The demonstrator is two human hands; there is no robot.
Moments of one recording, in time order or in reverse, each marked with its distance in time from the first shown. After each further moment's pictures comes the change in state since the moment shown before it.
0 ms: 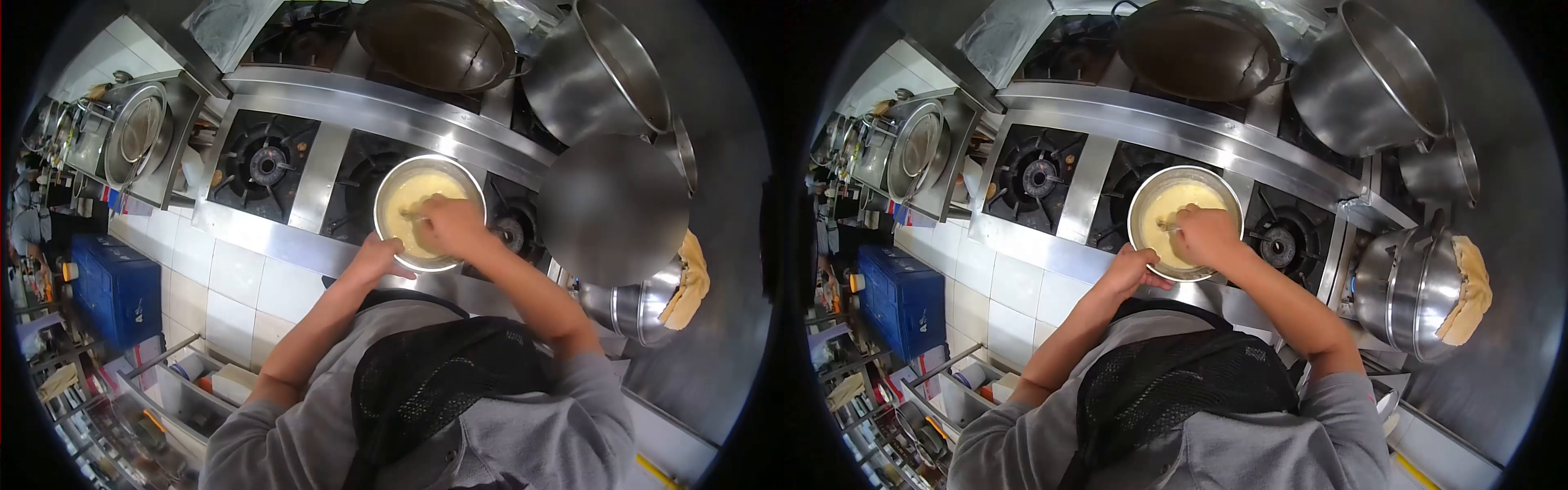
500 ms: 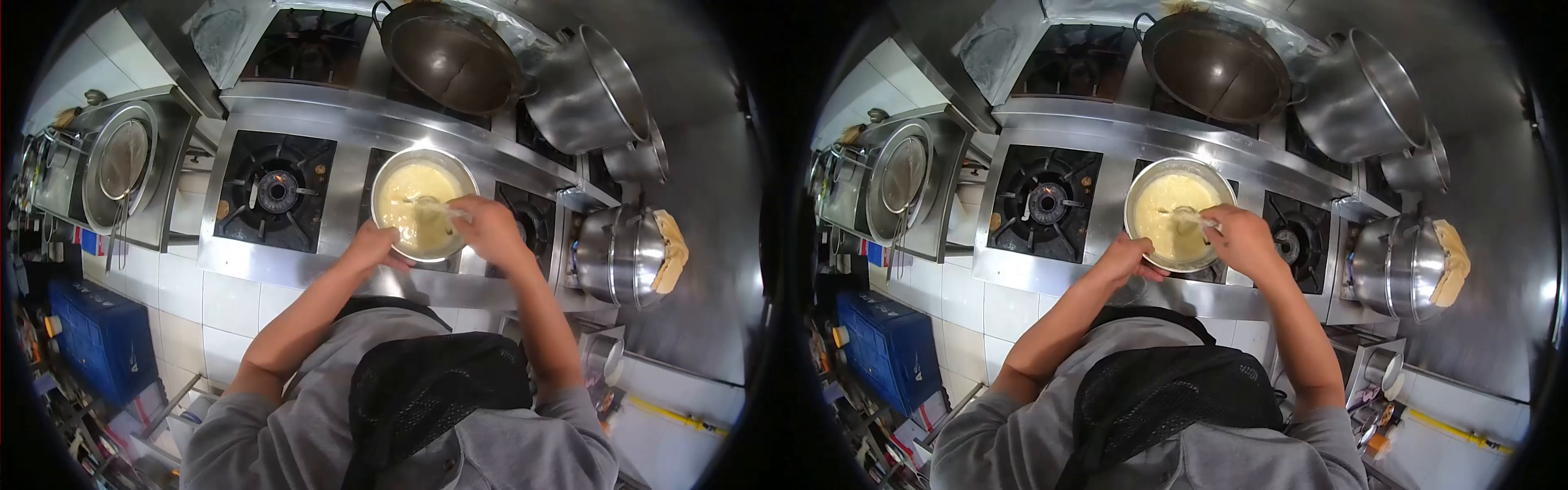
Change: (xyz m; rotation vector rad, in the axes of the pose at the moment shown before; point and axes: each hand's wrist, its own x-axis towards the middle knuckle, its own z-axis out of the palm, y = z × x) left_hand 0.005 0.101 -0.120 0.103 -0.192 -0.087; right_hand 0.065 -0.093 -0.052 0.163 0.188 0.267
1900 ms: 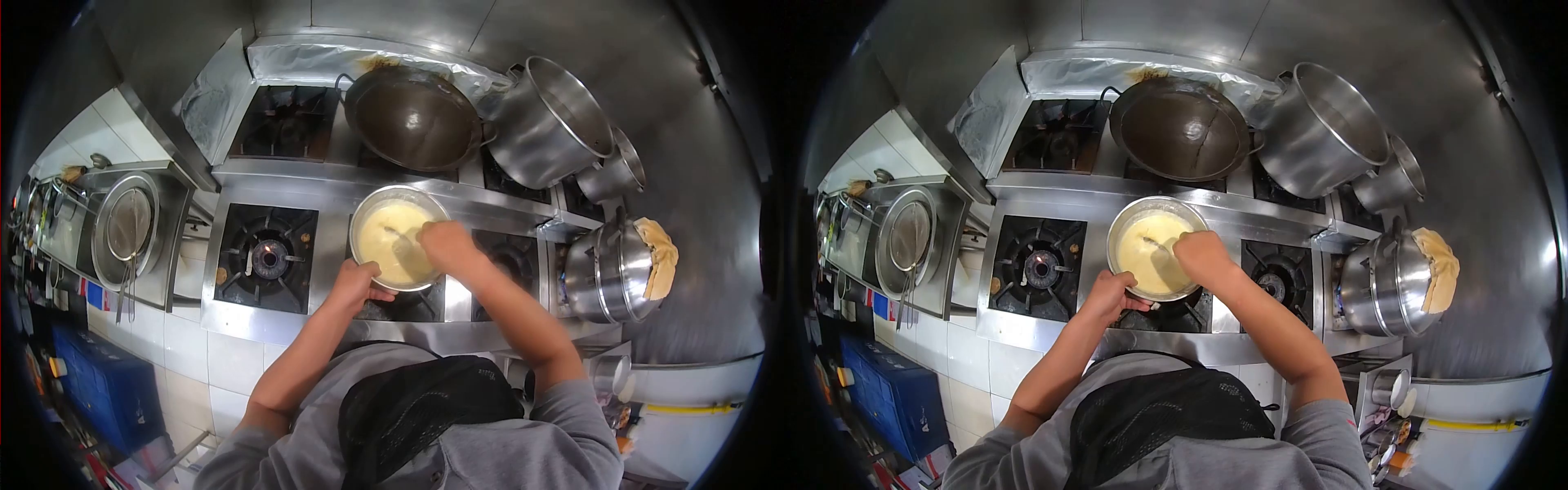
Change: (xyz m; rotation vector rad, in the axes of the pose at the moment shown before) left_hand 0.012 0.040 0.029 -0.022 0.088 0.107; right_hand 0.050 0.047 0.008 -0.580 -0.185 -0.222
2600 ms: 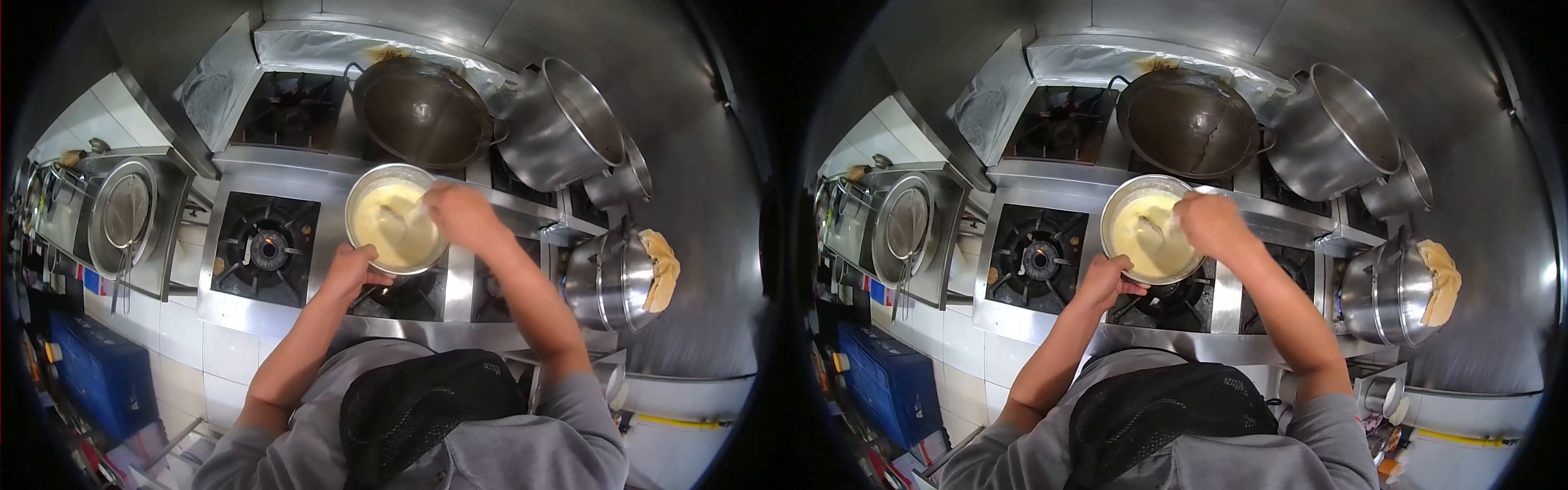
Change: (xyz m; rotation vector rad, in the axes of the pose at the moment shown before) left_hand 0.009 0.021 -0.003 -0.058 0.049 0.105; right_hand 0.032 0.023 -0.072 0.194 0.143 0.042
